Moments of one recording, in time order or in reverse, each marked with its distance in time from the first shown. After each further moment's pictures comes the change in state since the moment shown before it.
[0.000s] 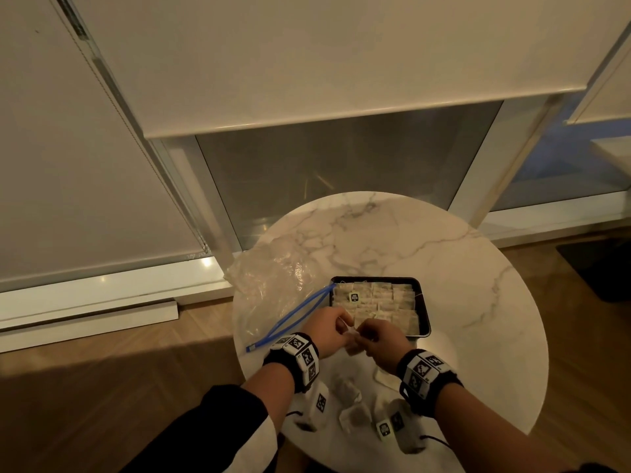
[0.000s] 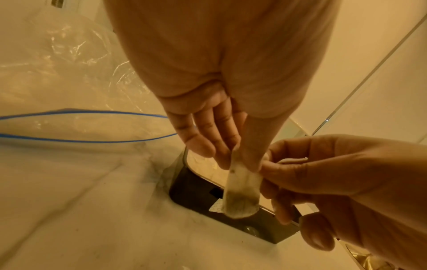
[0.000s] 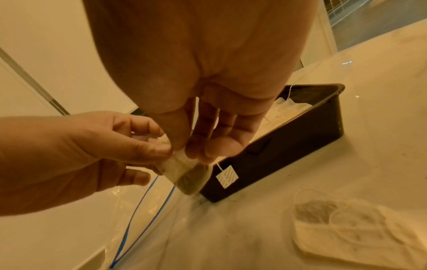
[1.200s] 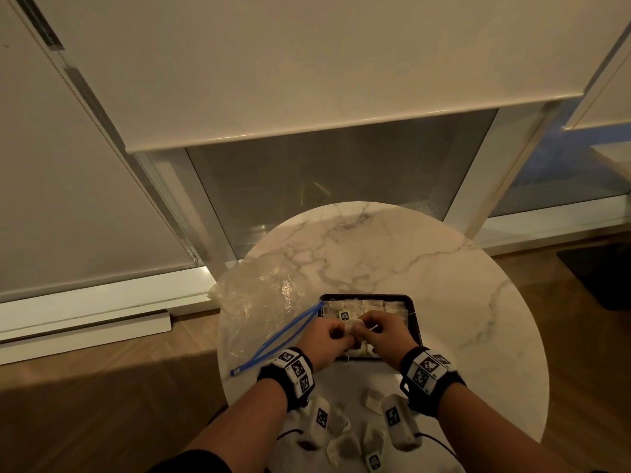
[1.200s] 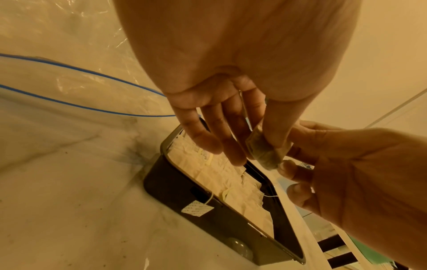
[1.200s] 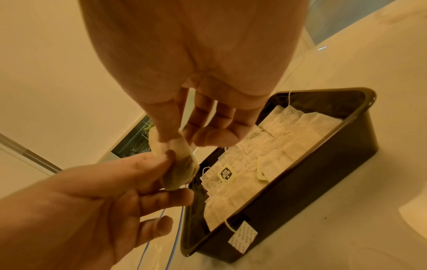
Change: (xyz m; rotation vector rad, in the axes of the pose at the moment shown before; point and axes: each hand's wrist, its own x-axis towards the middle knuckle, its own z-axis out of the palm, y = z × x) left_hand 0.030 0.012 0.011 -0.344 0.021 0.004; right_hand 0.028 -0.001 -0.047 0.280 0.122 -0.076
